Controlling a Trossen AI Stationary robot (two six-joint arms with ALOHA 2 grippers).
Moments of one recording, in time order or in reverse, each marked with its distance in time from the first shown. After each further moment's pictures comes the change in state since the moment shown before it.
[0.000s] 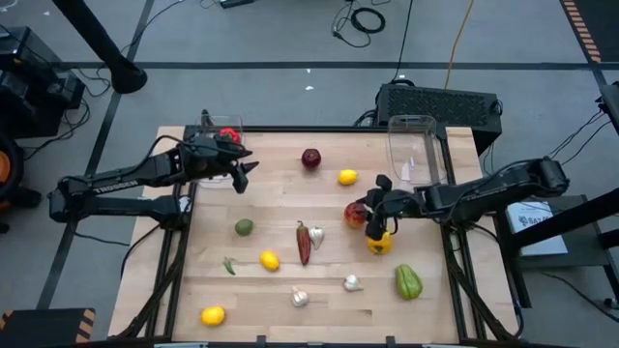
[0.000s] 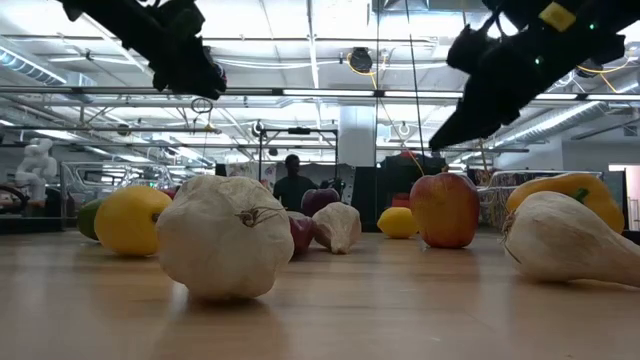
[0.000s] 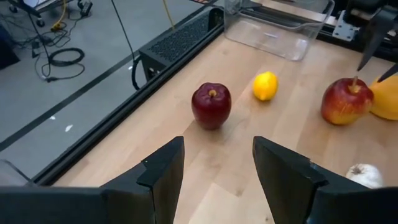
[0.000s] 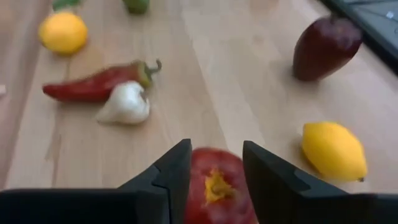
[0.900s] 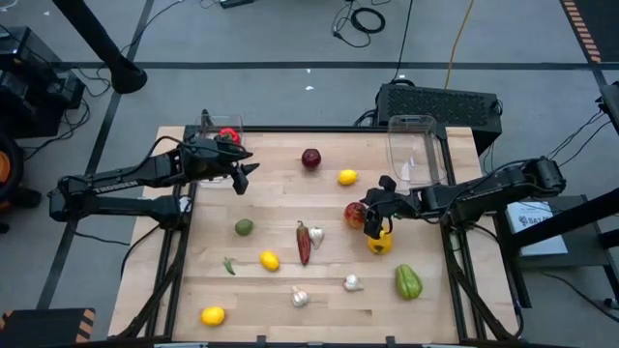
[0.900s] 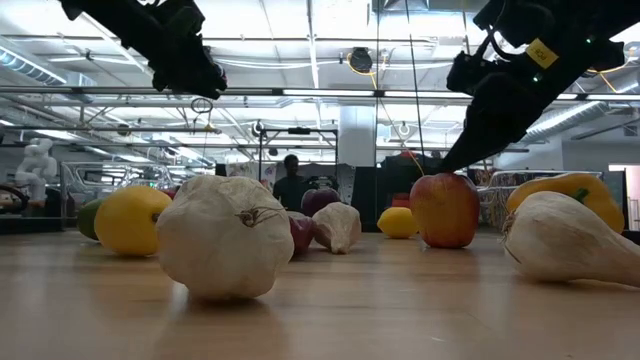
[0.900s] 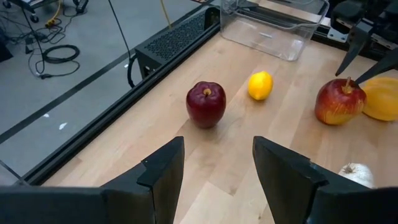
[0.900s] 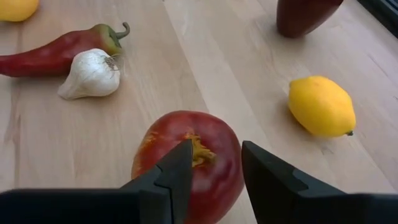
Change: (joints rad) left arm -0.014 0.000 0.000 -0.003 -0.001 -0.026; right arm -0.016 0.040 0.000 -0.088 0.039 0.094
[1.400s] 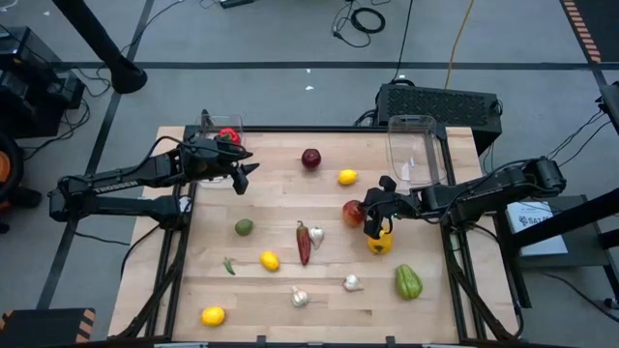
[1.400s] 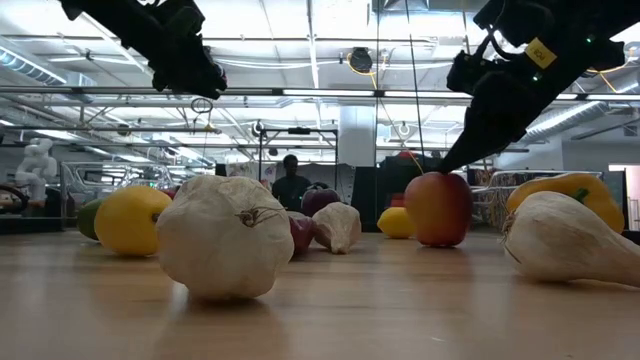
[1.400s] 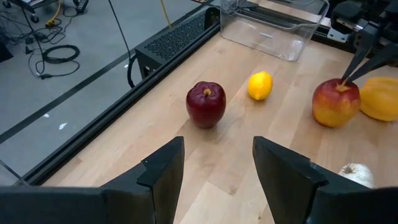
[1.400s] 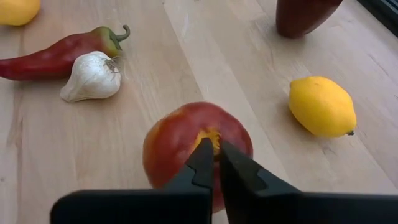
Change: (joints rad) left arm 0.000 0.000 0.000 0.000 0.000 0.000; right arm 0.000 -0.001 0.000 0.001 0.000 0.010
